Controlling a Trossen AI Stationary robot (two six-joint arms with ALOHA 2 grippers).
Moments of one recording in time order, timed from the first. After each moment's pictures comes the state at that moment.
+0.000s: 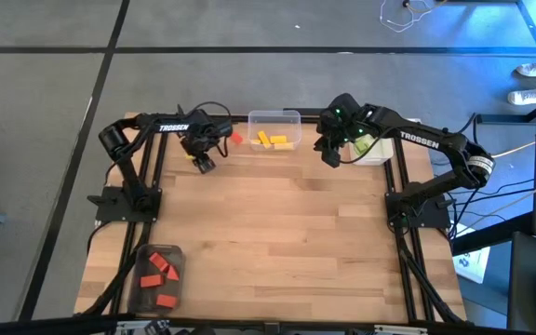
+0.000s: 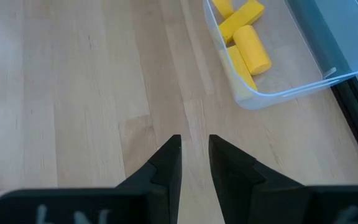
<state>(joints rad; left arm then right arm) 0.68 1.75 1.07 -1.11 -0.30 -0.07 -0.62 1.41 1.08 -0.64 -0.33 -0.27</state>
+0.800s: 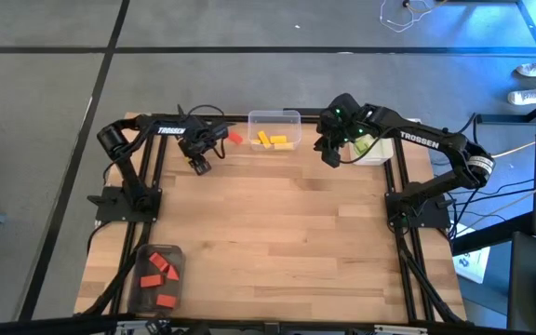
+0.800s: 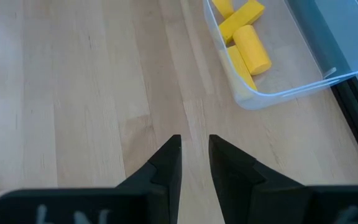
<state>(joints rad) 0.71 1.75 0.93 -0.86 -0.36 0.02 -0.62 1.41 1.08 -0.64 -0.33 -0.27</state>
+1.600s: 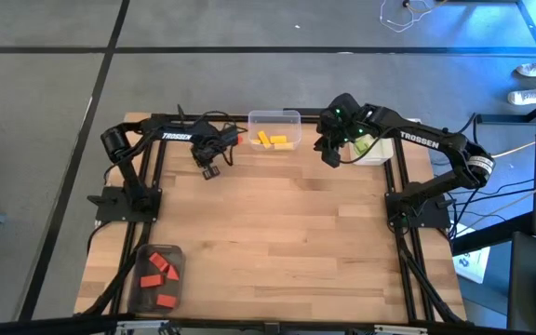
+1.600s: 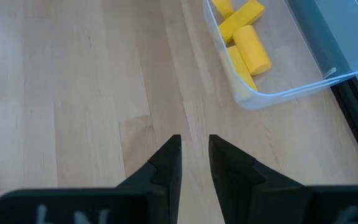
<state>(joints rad) 0.59 1.76 0.98 -0.87 -0.37 0.01 -0.62 1.41 1.08 -0.64 -0.33 -0.27</state>
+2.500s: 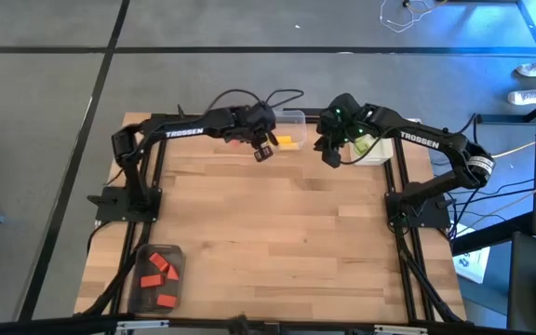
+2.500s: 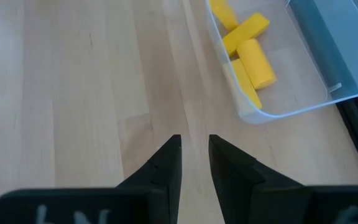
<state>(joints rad) 0.39 1.80 1.51 -0.63 -0.27 0.04 -0.62 1.41 1.08 -0.64 -0.33 -0.29</state>
